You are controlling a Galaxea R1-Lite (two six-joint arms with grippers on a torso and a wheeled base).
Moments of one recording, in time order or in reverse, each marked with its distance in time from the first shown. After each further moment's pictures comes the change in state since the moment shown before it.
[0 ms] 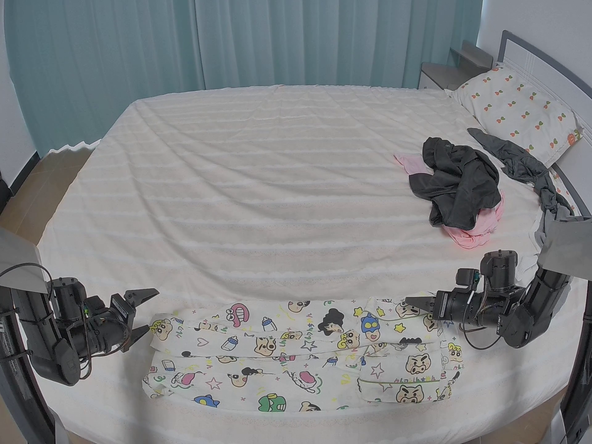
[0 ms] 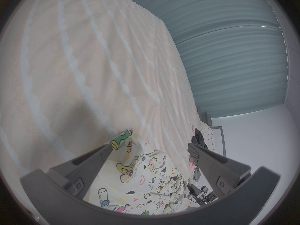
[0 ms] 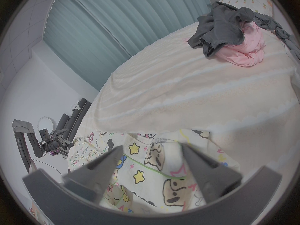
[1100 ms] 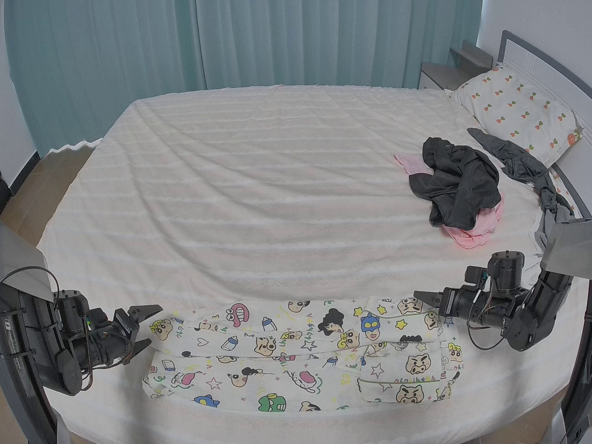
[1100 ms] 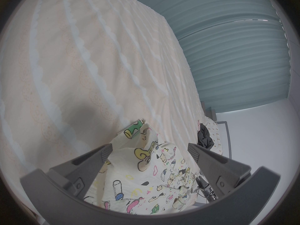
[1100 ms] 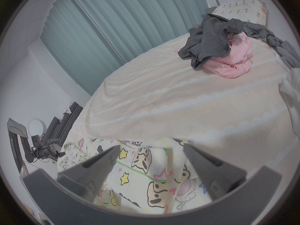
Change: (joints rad) left arm 0.000 0.057 0.081 -0.072 -0.001 0.068; right arm -0.023 -0.003 0.044 -0.090 -0.094 -0.013
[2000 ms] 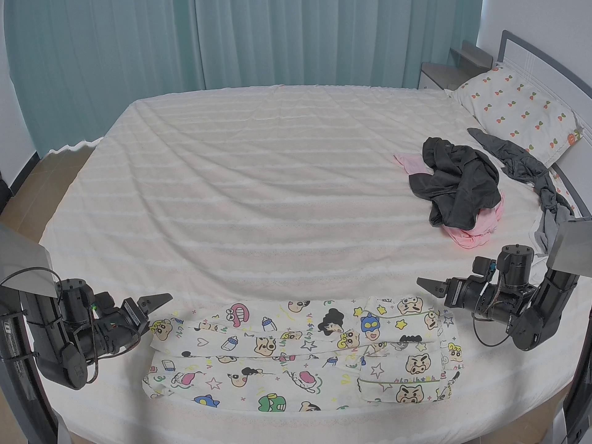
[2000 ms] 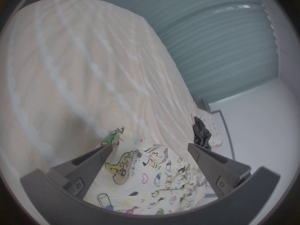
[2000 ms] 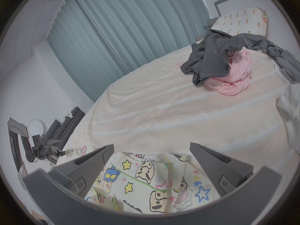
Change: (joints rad) left arm -0.054 -0.026 -0.073 0.000 0.012 0.125; right arm -0.015 -0.035 0.025 -0.094 -0.001 -0.003
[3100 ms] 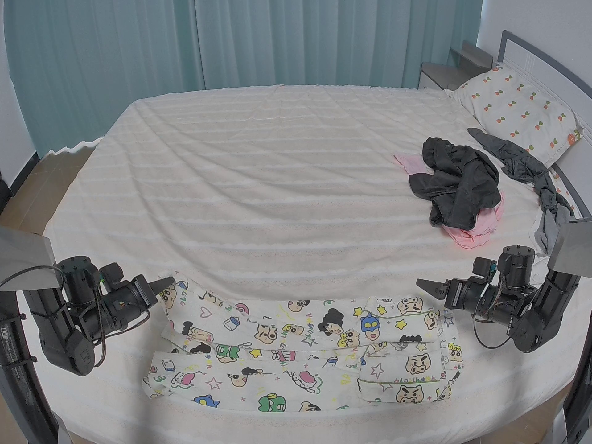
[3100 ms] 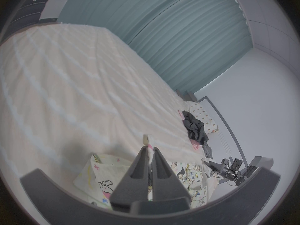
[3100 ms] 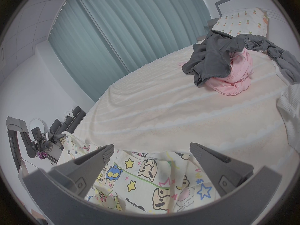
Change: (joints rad) left arm -0.072 -0.047 -0.131 0.001 0.002 0.159; right arm 0.007 -0.011 0.019 -0.012 0.001 -0.001
